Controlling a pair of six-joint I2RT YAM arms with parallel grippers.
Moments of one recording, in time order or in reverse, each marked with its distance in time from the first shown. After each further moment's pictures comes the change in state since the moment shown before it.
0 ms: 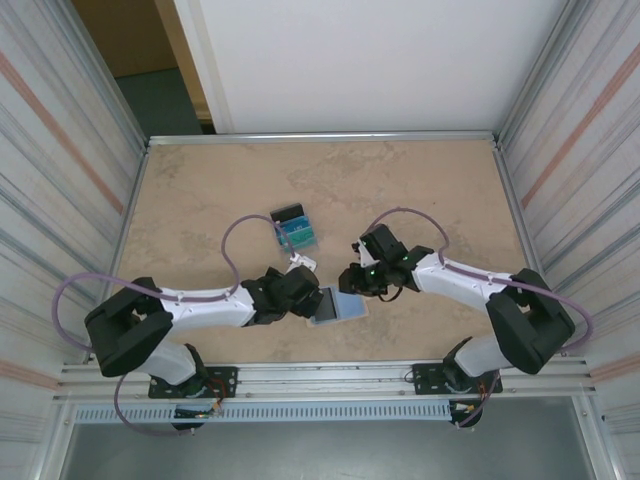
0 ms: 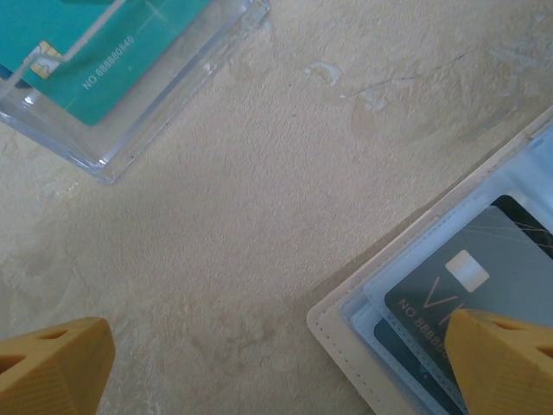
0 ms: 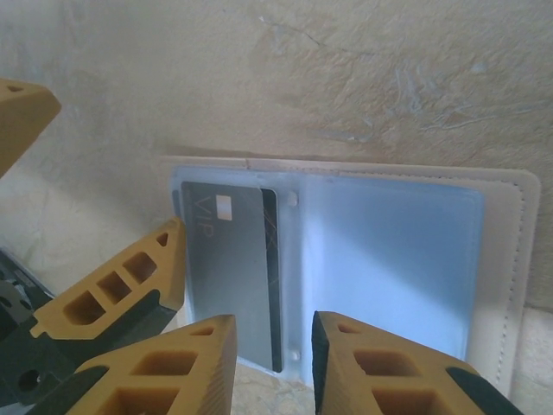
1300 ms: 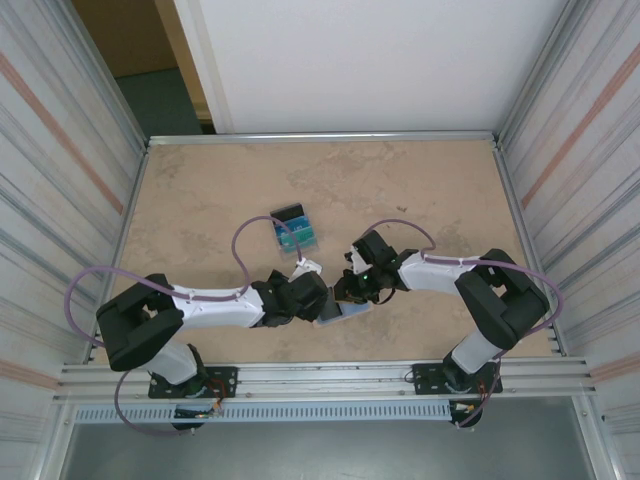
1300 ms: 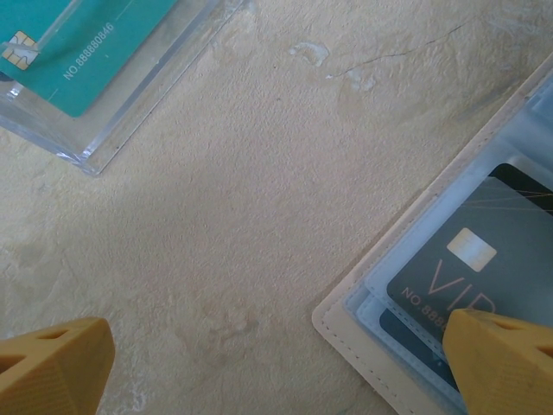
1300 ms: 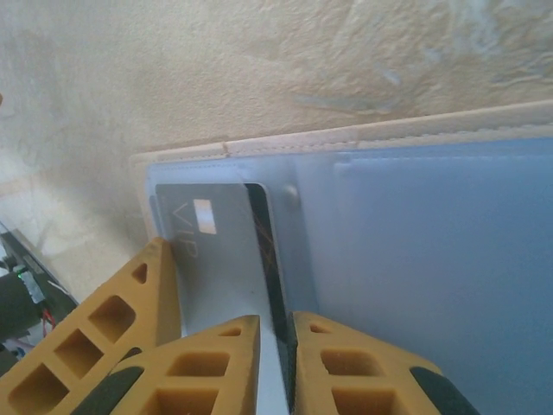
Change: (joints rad) left arm -0.053 0.058 0.043 -0.055 -0.059 -0.023; right arm 0.000 0.160 -0.022 0.126 -0.118 0.051
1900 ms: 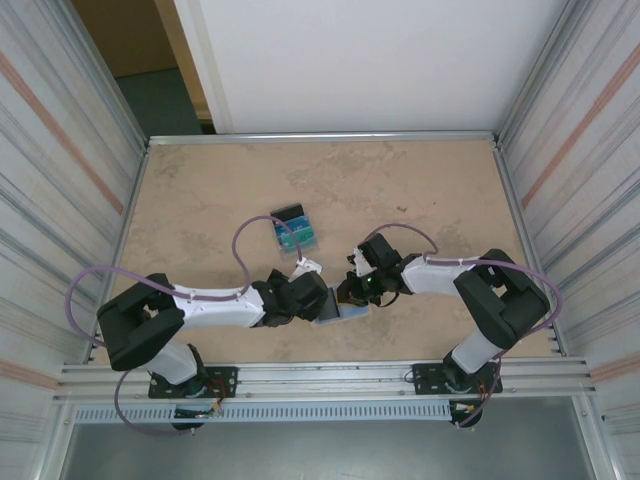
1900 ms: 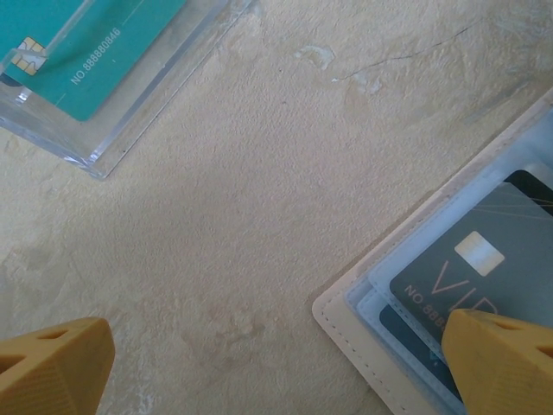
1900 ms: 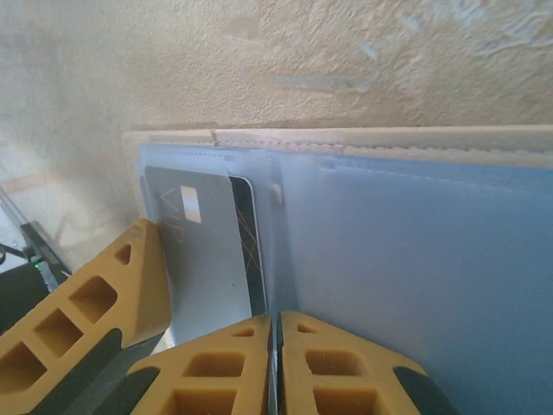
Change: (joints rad) left arm 0.000 0.007 0.004 0.000 -0.015 0.005; right arm -0.016 0.001 -0.058 0.093 -0.064 0.013
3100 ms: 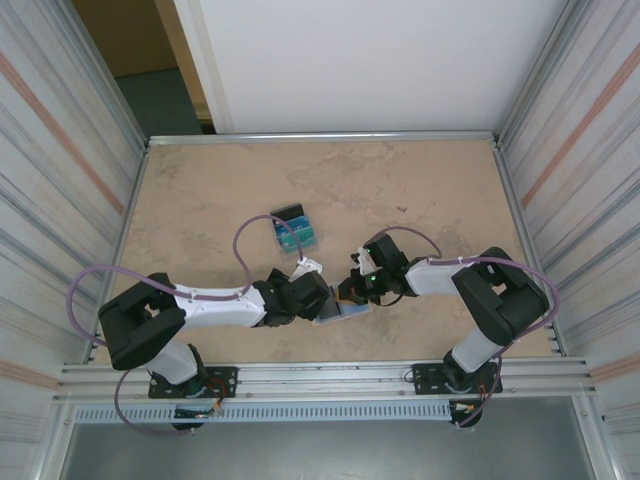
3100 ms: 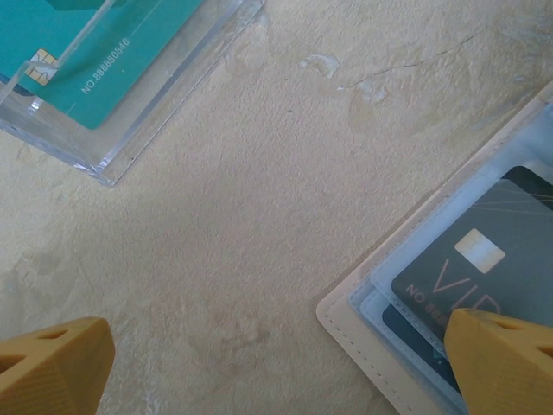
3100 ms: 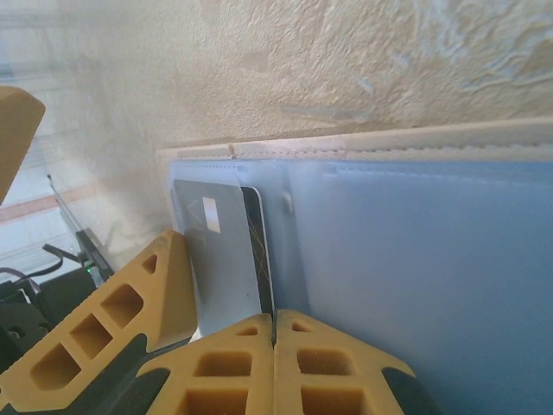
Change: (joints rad) left arm -0.004 0.004 0.006 -0.002 -0.020 0.003; right arm -0.055 0.012 -0.059 0.142 -0.080 0.060
